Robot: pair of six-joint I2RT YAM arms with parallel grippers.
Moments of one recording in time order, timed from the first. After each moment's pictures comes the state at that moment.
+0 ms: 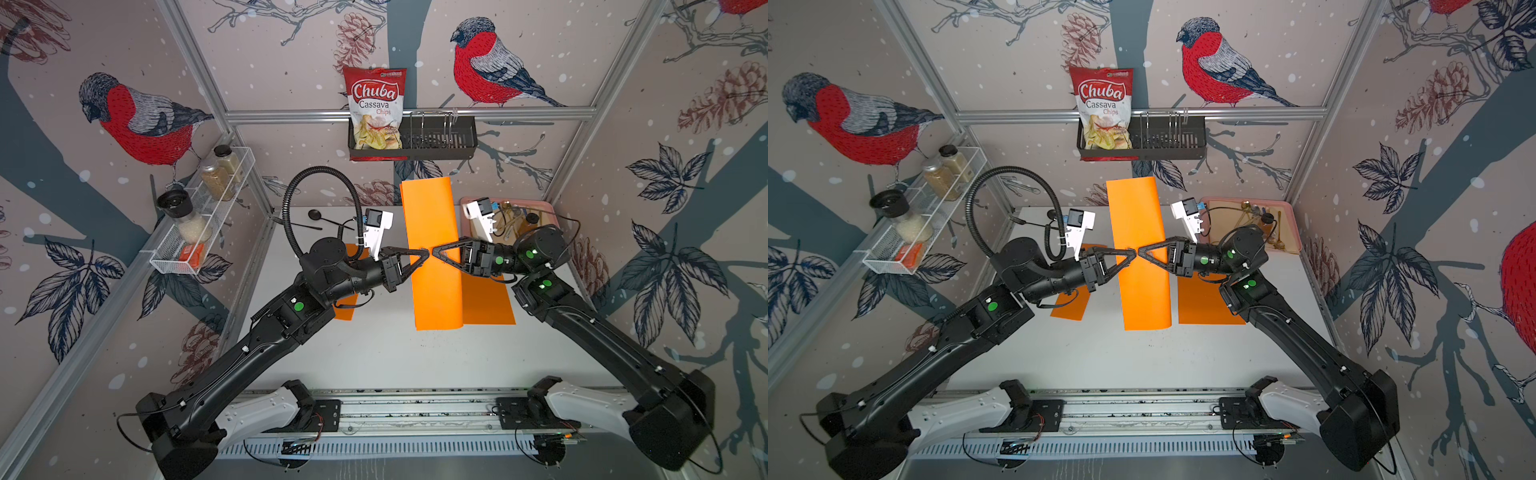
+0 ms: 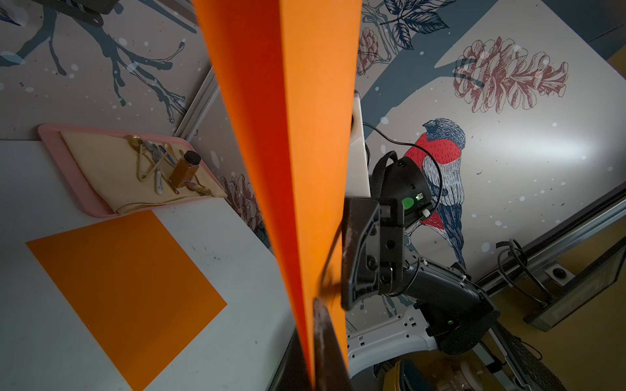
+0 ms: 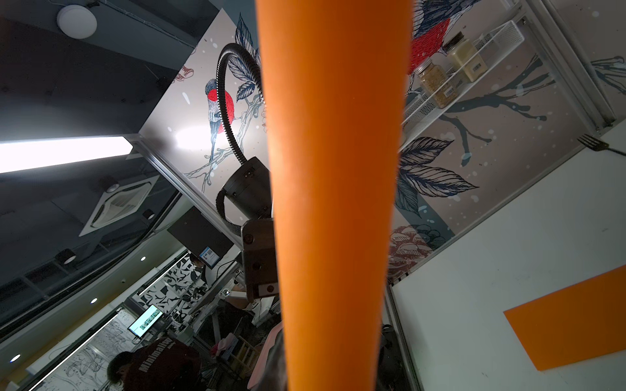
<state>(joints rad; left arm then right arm) -0.78 1.04 1.13 -0.07 0.45 -0.71 0.57 1.15 0.99 0.52 -1.02 1.03</state>
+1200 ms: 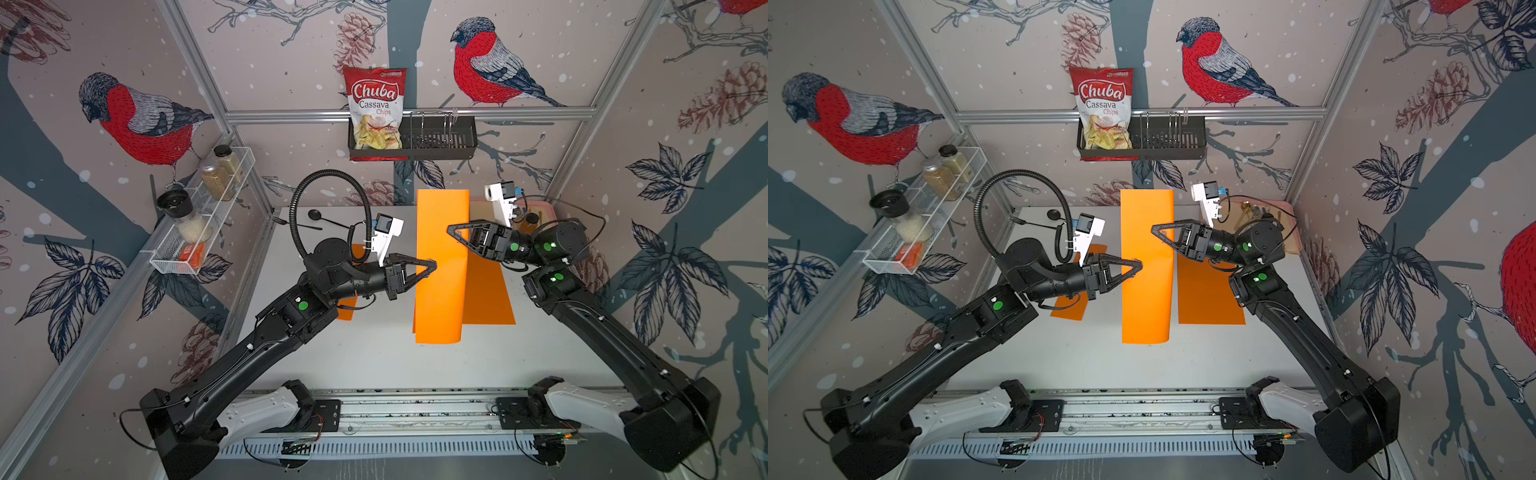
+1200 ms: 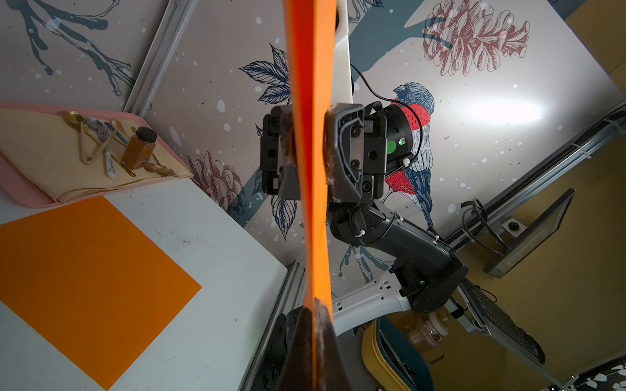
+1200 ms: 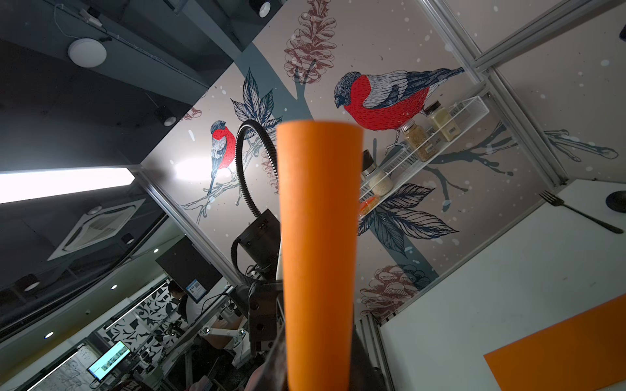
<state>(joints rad) -0.79 1.05 1.12 -0.04 0.60 -0.70 0.48 1.15 1.05 0.57 -0.98 1.09</state>
